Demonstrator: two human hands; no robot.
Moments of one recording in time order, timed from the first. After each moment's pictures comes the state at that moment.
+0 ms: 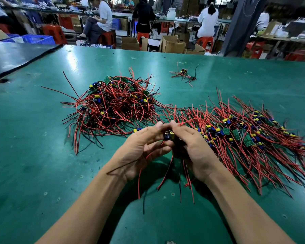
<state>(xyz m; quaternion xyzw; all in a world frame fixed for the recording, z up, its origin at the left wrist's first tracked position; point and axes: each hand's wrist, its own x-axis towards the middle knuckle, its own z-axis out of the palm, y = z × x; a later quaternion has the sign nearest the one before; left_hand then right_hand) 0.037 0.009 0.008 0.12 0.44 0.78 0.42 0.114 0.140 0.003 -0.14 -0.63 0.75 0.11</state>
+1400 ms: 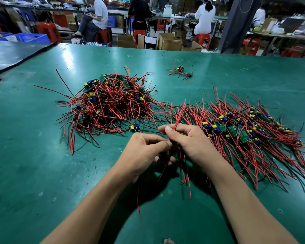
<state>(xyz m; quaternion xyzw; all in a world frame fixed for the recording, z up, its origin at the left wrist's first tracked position) 0.056 0.012 0.005 0.22 0.62 0.69 0.31 0.117 0.154 0.003 -0.14 -0.70 0.68 0.13</state>
